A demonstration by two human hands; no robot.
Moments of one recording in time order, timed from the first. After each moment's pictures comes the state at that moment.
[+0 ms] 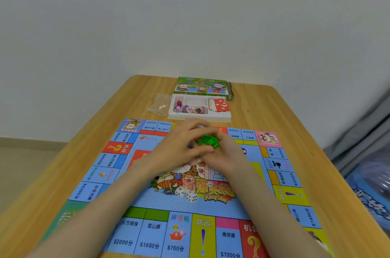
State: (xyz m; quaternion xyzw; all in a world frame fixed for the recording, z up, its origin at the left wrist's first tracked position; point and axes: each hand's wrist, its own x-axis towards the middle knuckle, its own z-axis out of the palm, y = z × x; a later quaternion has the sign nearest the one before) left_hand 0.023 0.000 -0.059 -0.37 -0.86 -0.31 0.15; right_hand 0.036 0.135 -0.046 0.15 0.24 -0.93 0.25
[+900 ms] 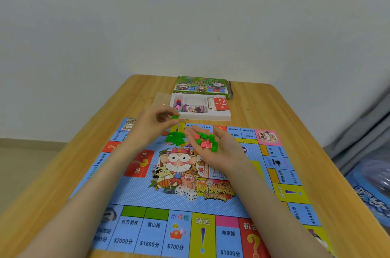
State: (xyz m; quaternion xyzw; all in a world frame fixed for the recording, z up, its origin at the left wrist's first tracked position) left_hand -0.002 -0.044 -0.041 -0.17 -0.85 -0.49 0.14; right_hand 0.040 0.138 -0.039 0.18 0.23 -0.93 0.23
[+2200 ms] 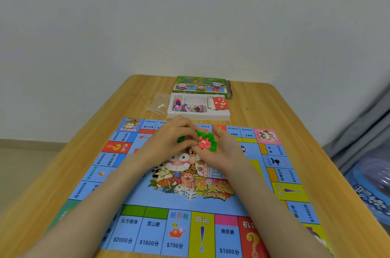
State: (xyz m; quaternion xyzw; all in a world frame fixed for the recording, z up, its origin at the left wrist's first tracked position) left_hand 0.012 -0.020 -0.061 -0.40 -0.84 -0.29 0.20; right_hand 0.032 0.137 -0.050 0.17 0.22 -0.93 0.25
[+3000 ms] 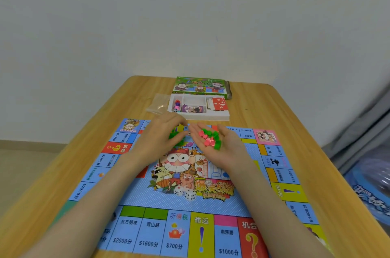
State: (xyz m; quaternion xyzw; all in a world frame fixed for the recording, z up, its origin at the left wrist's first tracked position) left_hand 0.006 -0.034 -0.060 -0.32 -0.89 -0.24 0.24; right_hand 0.038 0.144 -0.038 0.15 0.22 -0.94 0.21
